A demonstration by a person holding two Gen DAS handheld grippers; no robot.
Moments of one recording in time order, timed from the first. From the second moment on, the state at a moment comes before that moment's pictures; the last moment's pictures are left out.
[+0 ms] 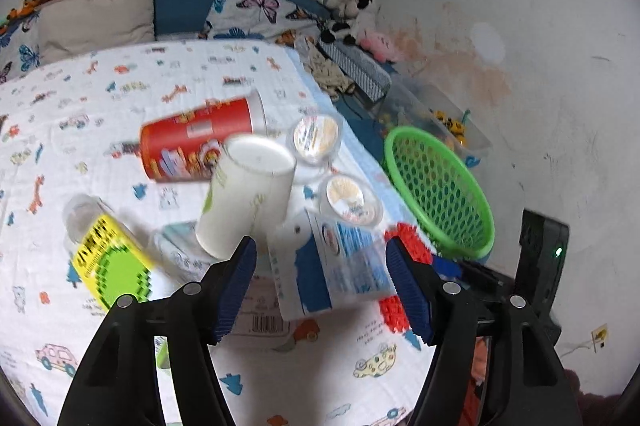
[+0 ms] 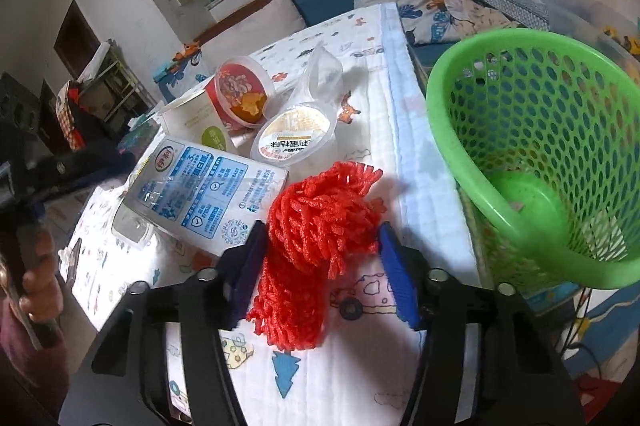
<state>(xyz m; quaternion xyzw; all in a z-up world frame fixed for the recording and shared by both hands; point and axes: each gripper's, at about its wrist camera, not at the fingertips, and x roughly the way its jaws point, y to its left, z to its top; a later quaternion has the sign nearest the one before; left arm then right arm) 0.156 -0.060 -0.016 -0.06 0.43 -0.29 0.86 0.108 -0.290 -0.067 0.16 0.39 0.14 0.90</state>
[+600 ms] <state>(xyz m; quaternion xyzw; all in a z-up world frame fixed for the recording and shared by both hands) 0.154 -0.069 -0.040 -0.06 0.45 -0.29 0.84 0.091 -0.305 -0.058 0.14 0.36 0.11 0.91</state>
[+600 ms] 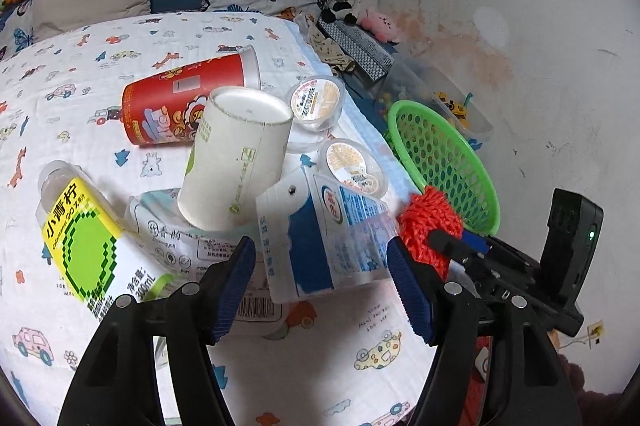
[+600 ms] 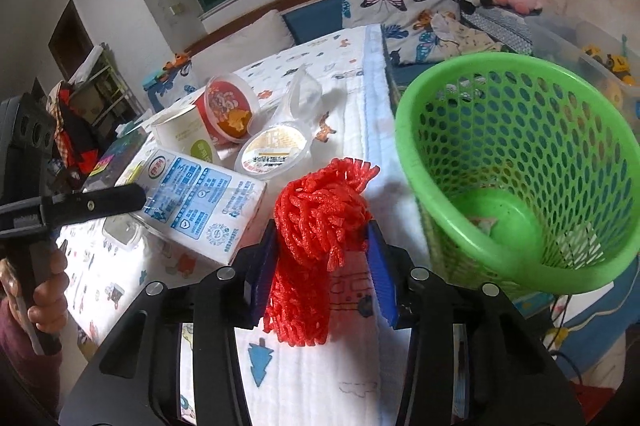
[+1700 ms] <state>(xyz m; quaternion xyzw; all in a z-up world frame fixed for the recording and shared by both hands) 0.151 -0.065 -0.056 -0.16 0.45 -0.22 0.85 0.078 -0.314 -0.047 0.14 0.34 0.09 0.93</state>
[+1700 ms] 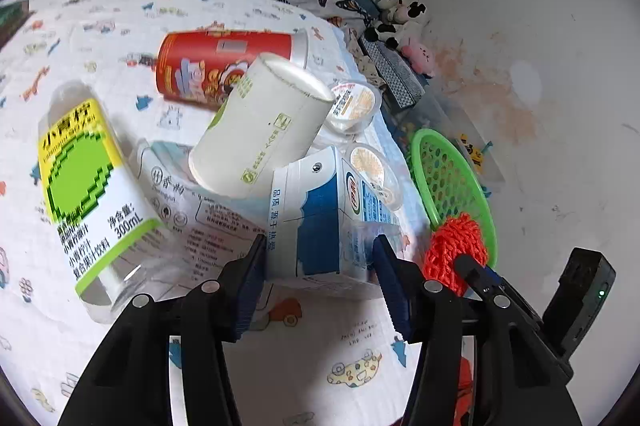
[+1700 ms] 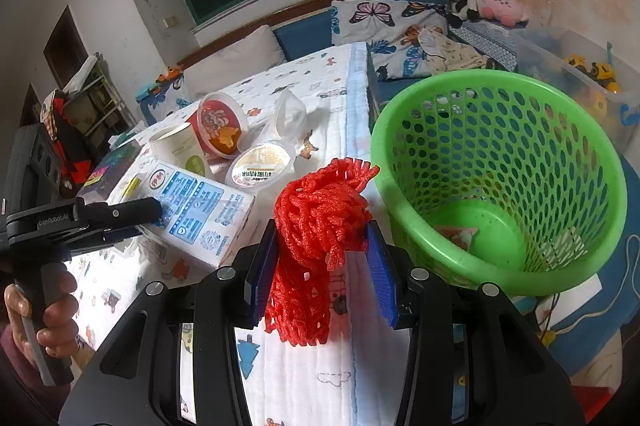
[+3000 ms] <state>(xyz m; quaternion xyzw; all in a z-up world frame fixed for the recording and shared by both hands) 0.179 -0.203 0.038 0.02 0.36 -0.33 0.87 0.103 -0.432 -0.028 0.14 0.31 -0.06 0.94</state>
